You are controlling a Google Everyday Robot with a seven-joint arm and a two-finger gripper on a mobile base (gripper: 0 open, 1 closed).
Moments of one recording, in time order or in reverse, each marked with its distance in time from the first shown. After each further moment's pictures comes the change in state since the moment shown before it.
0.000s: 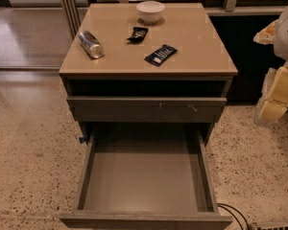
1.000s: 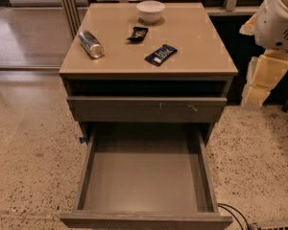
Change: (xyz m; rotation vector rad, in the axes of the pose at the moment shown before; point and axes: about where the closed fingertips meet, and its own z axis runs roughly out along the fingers) arm -0.013 -0.032 0.013 0.012 0.031 -0.048
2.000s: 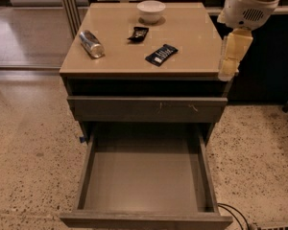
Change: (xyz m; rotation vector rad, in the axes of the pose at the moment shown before) arm -0.025 -0.088 0.048 -0.036 0.020 -0.036
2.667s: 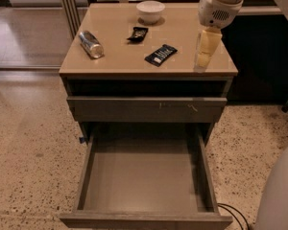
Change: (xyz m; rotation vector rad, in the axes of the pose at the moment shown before) arm -0.046 -0.050 0.045 0.002 -0.056 -0.033
